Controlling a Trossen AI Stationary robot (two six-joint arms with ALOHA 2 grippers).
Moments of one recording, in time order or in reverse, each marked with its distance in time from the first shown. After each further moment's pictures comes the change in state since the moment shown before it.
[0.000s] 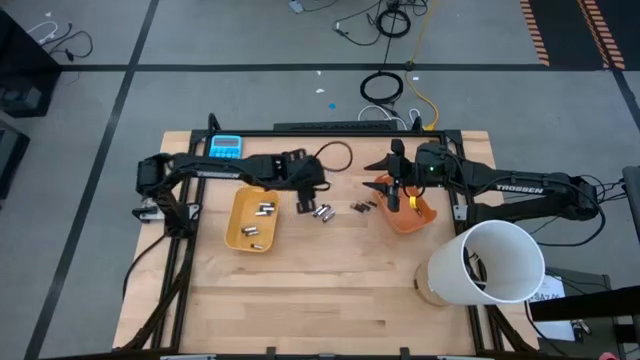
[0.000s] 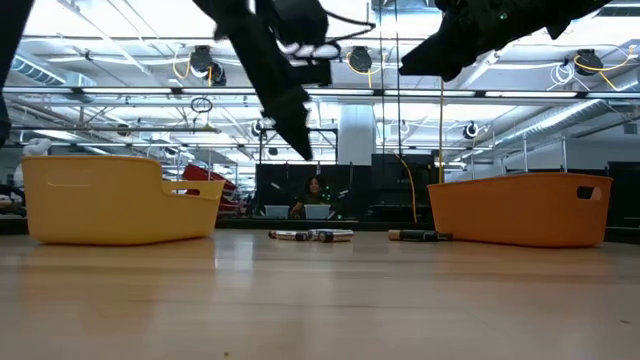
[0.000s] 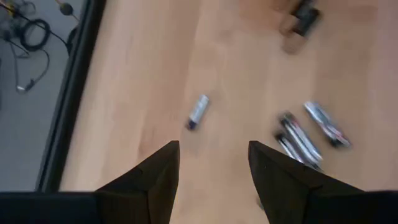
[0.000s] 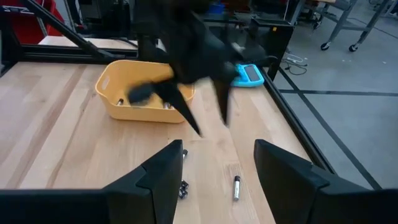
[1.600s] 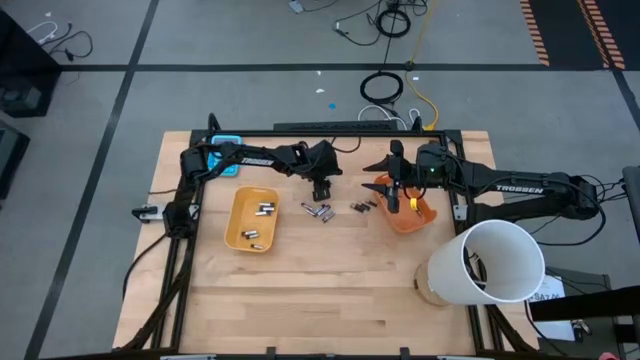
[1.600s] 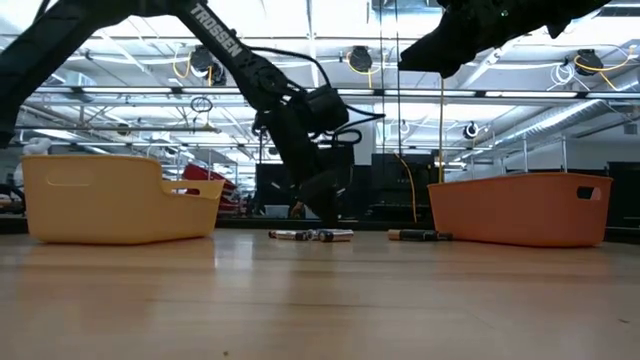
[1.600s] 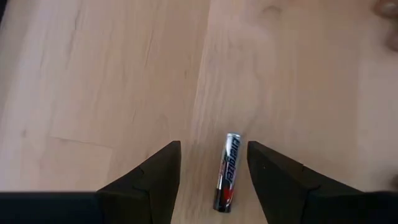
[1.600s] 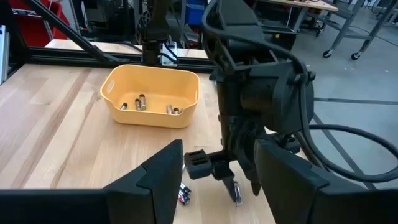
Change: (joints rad) left arm 0.188 0.344 0.079 0.240 0.259 0.107; right arm 0.012 0.001 -0.001 0.022 -0.002 -0.014
